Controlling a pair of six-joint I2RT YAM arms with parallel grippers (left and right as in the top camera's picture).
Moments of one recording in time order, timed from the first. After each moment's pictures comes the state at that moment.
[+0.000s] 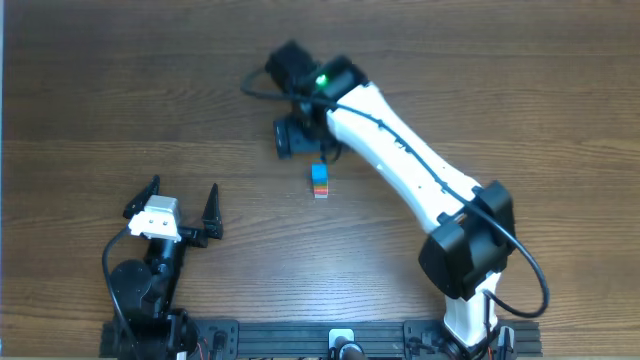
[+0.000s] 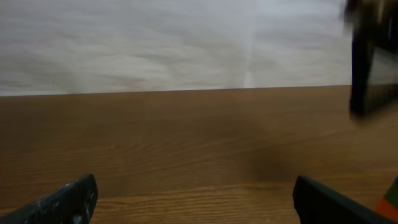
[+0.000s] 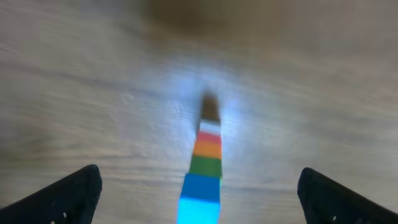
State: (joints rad) left arm 0.02 0.01 0.01 -0.06 0.17 -0.02; right arm 0.65 2.00 1.97 -1.32 0.02 0.47
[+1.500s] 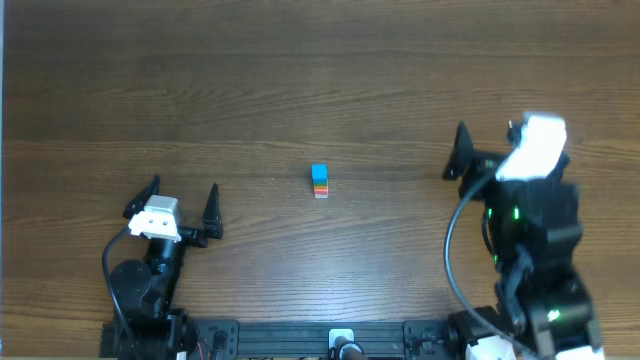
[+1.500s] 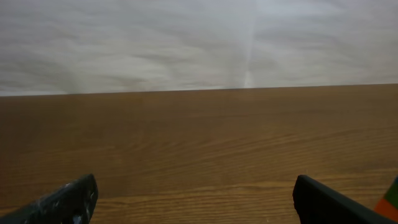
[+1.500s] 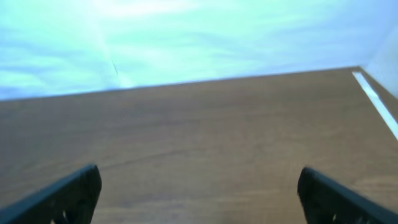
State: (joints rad) left arm 0.02 0.01 0.01 -0.06 0.17 -0.02; right arm 0.17 0.61 0.77 -0.42 0.26 0.12
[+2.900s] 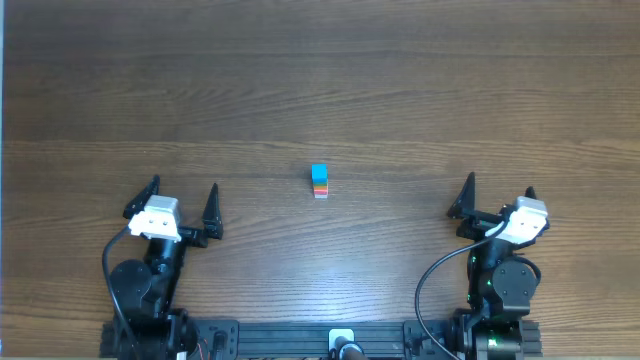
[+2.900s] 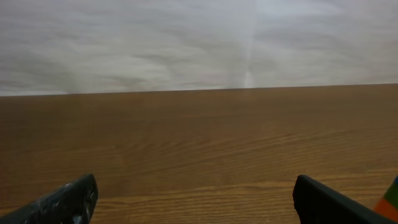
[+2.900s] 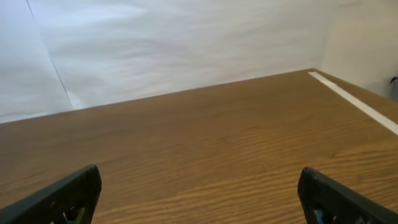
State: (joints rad) left arm 0.02 0.01 0.01 -0.06 0.17 -0.02; right arm -0.05 0.02 0.01 -0.02 0.18 0.10
